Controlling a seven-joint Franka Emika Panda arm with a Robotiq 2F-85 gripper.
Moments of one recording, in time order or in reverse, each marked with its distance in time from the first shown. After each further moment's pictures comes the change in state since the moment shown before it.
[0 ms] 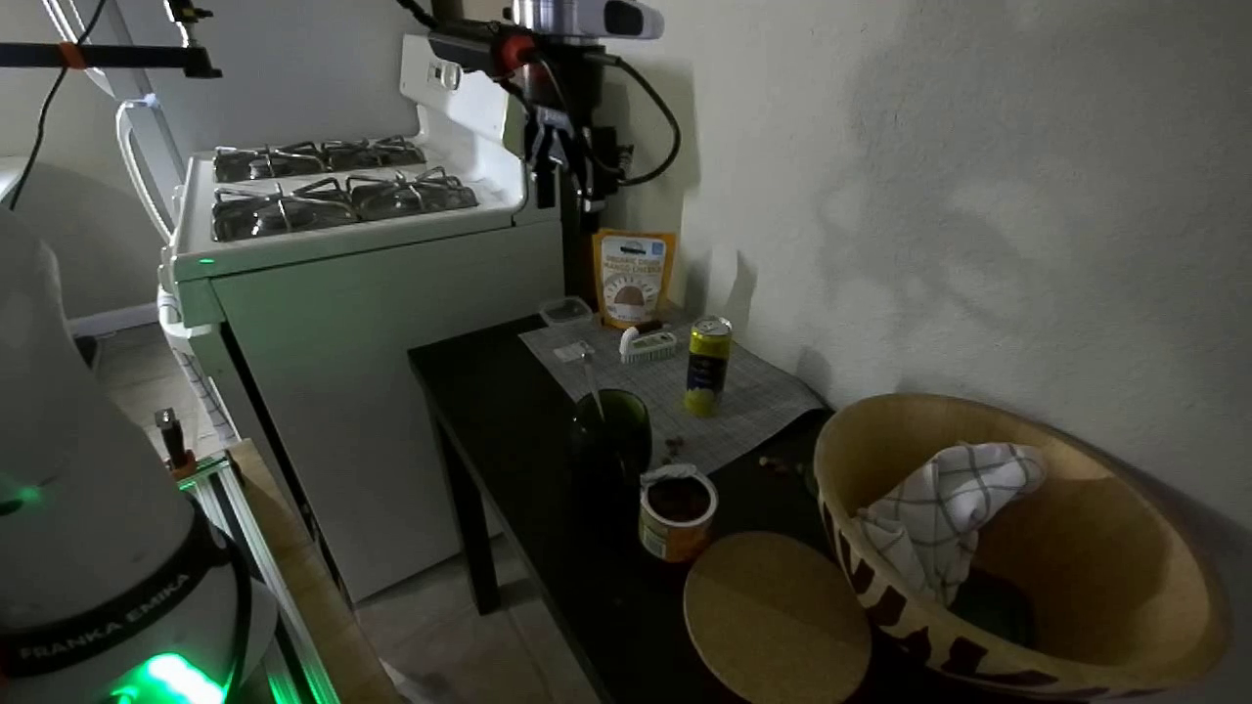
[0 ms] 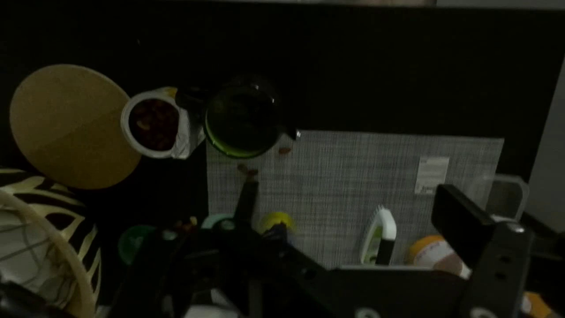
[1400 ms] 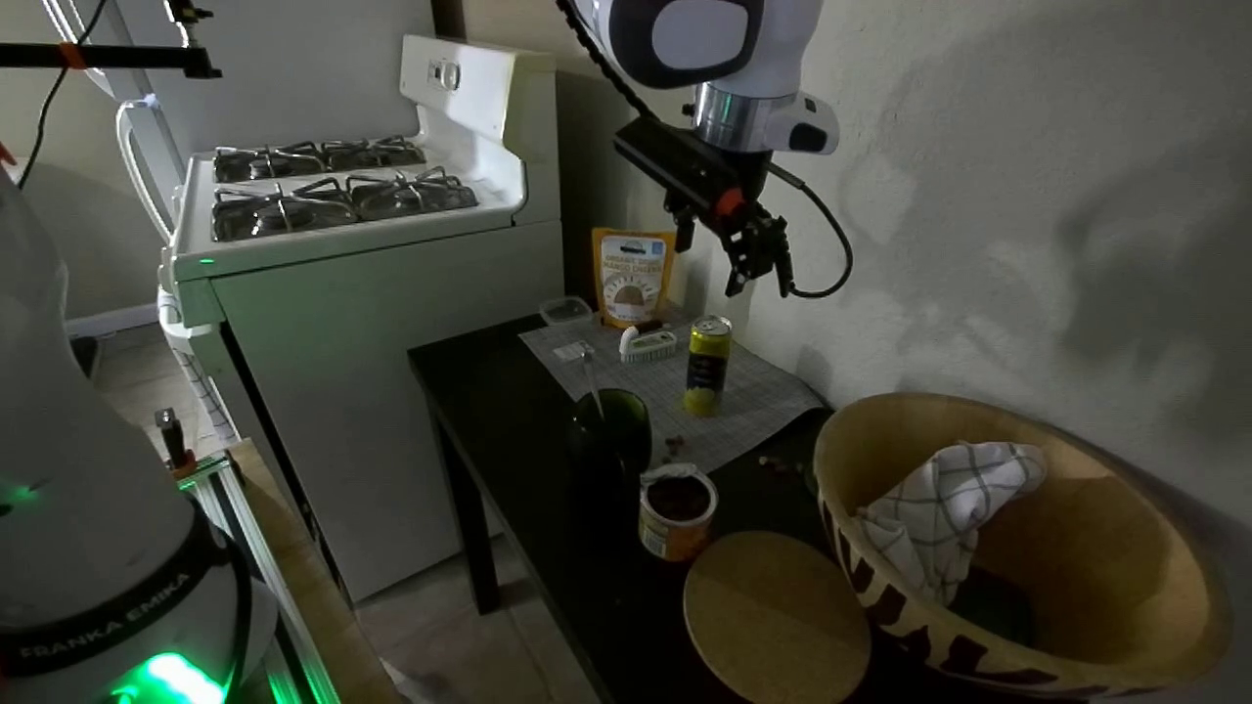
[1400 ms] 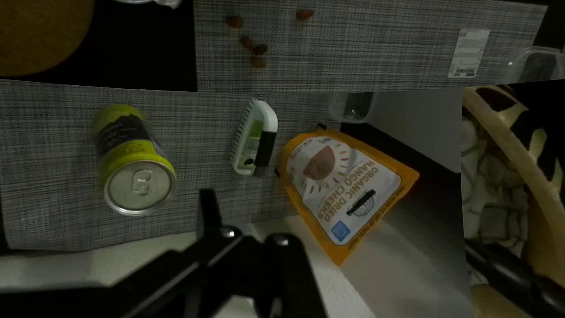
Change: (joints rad) arm -0.055 0.407 -0.178 0.221 0.316 0.270 -0.454
